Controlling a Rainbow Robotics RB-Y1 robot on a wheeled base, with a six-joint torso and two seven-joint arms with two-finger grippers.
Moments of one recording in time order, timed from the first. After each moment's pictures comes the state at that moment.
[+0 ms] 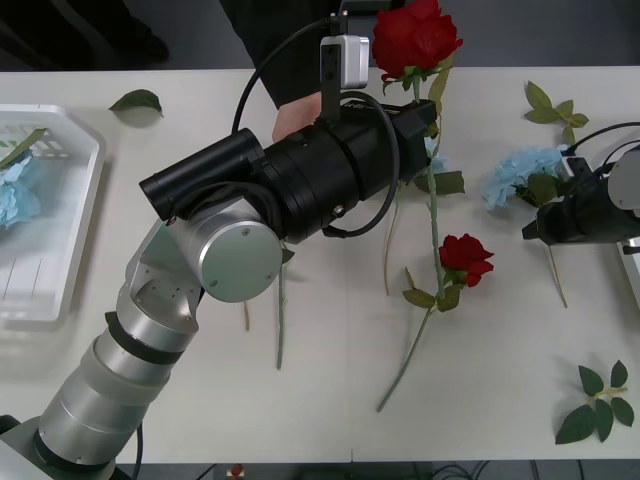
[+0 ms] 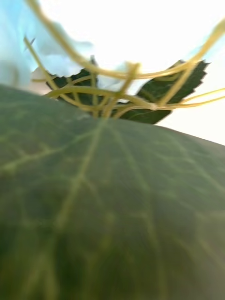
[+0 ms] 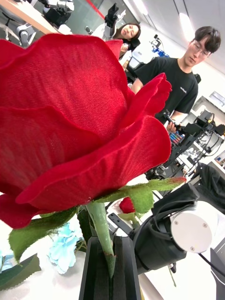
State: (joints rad) right arm -0.54 -0.62 0.00 -1.13 -0.62 1.21 1.70; left arm -0.41 0.17 -0.45 -1.89 0.85 0.48 -1.57
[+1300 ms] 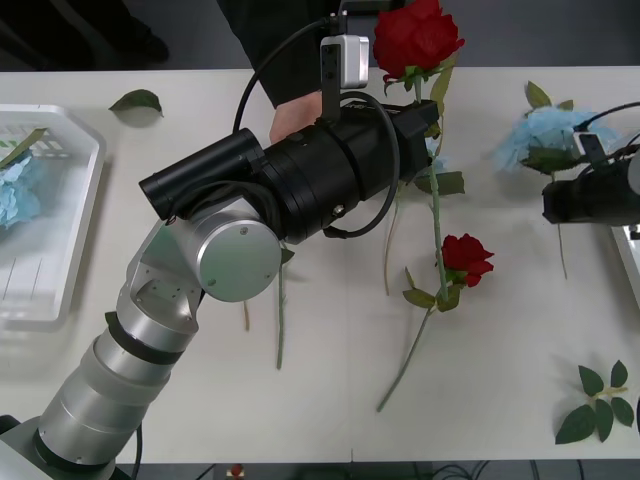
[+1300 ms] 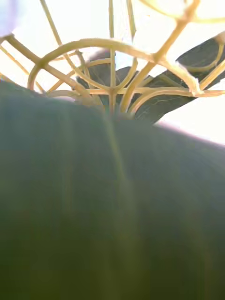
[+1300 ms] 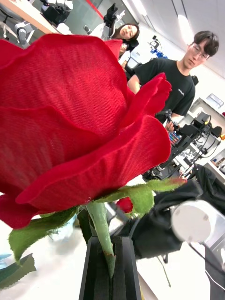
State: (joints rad) right arm -0.54 -0.59 -0.15 -1.16 -0.67 1.15 1.85; left arm -0.41 0.17 -0.45 -1.89 0.87 0.48 -1.57
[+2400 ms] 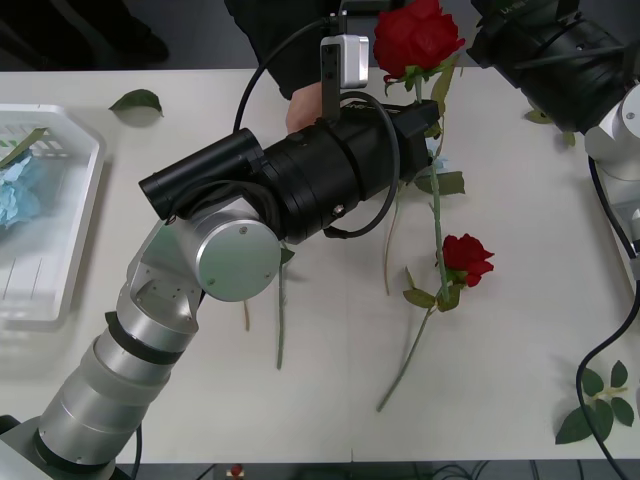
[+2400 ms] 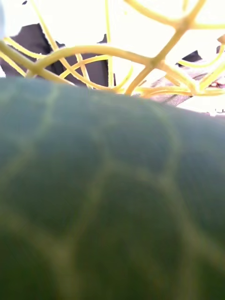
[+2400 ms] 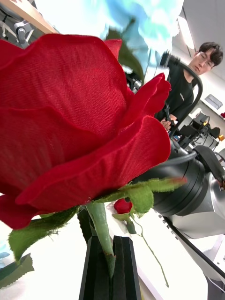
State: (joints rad) right arm -0.56 -0.46 -0.03 -1.49 -1.57 0.42 2.67; left arm -0.41 0.17 -0.45 -1.89 0.88 0.48 -1.57
